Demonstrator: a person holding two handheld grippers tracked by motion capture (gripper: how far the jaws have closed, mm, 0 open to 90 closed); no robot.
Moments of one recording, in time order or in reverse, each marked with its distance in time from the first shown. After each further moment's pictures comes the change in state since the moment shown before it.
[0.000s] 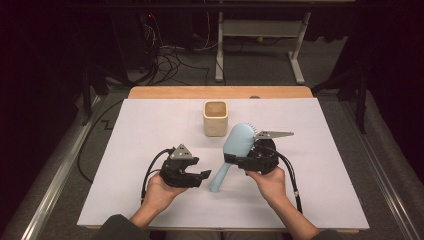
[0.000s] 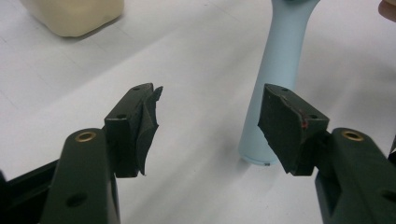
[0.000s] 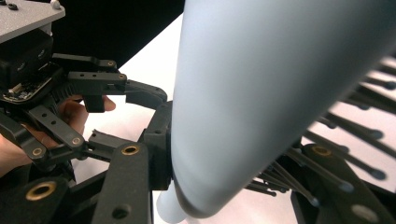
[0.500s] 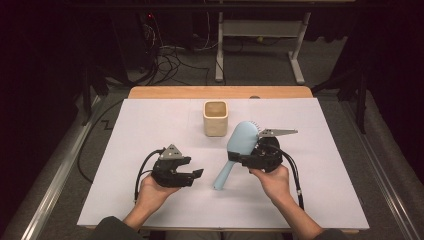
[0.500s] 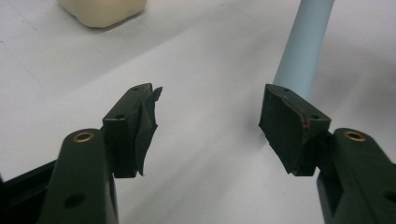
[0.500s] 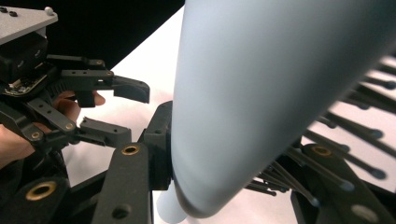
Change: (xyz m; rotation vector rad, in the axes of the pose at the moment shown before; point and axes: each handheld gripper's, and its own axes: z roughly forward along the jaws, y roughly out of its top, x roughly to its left) left arm 0.015 -0.014 -0.011 -0.038 0.013 -0.030; right arm -0.005 0.004 -0.008 0.008 -0.027 -0.002
